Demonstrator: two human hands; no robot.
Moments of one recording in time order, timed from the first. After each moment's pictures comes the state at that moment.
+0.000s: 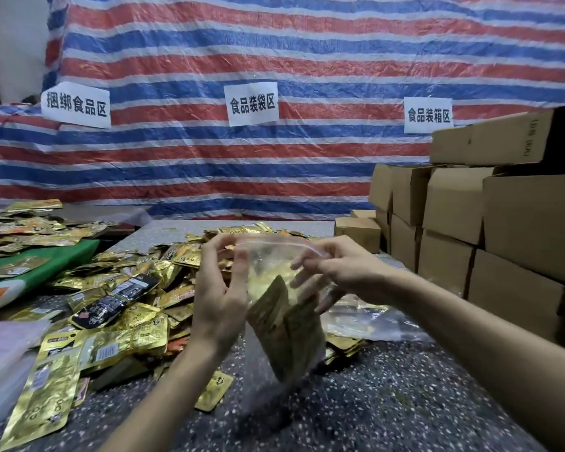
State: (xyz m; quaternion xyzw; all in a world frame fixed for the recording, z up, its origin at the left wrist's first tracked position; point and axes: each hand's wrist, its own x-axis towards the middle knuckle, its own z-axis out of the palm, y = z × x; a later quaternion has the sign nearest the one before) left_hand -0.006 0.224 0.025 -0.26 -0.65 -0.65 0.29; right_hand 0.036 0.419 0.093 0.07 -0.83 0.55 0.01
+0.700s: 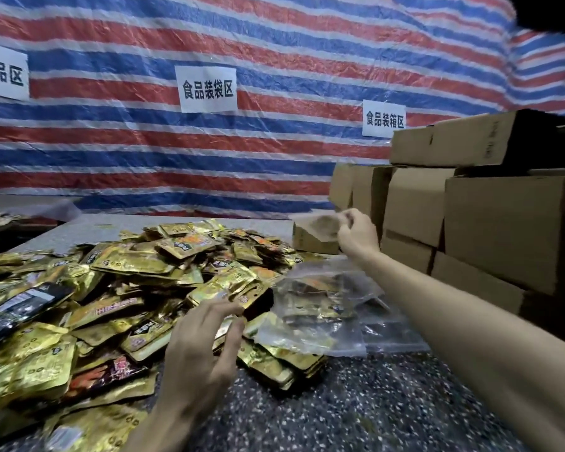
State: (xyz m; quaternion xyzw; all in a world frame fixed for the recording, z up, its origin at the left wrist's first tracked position) left_hand -0.043 0.265 -0.060 -0.34 -0.75 -0.48 0.31; right_hand -0.078 0.558 0.072 -0.20 -0.84 0.33 0.38
